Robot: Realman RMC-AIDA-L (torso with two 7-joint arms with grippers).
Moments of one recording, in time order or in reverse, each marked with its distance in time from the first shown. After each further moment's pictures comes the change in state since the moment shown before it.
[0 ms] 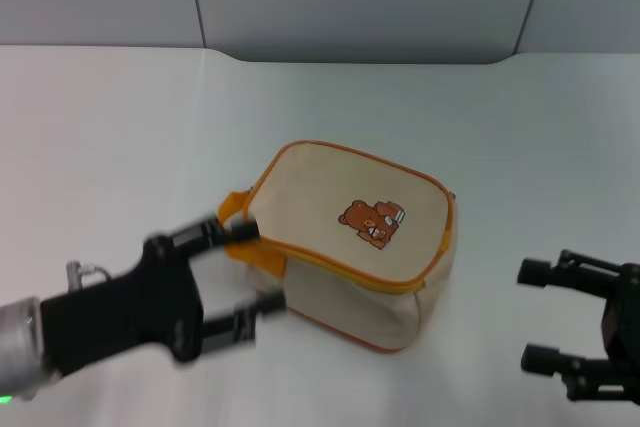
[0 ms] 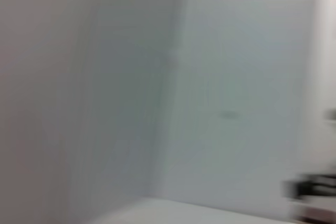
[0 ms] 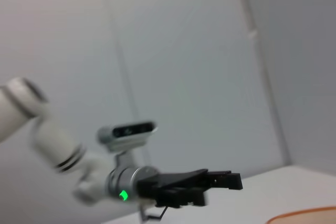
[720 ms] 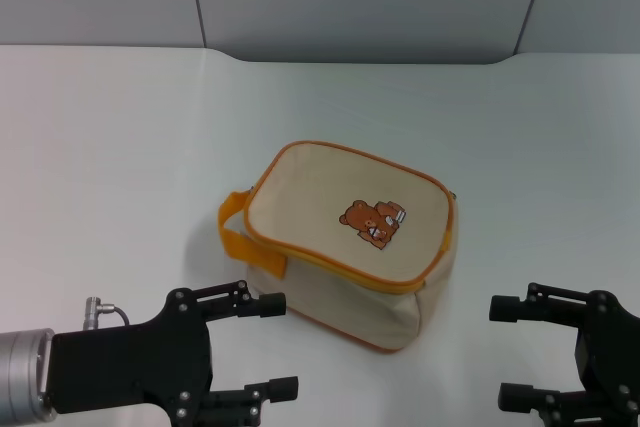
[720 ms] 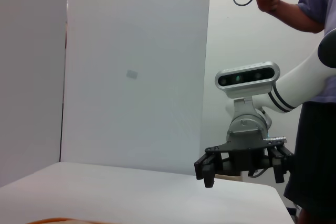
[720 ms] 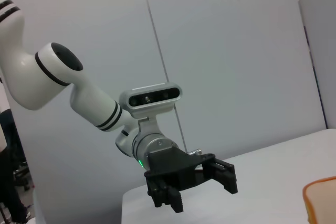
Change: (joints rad) left arm -0.036 -0.047 0.189 0.156 0.007 0.109 -0.028; right arm 0.028 0.021 -0.003 -0.009 -0.101 0.010 -0.002
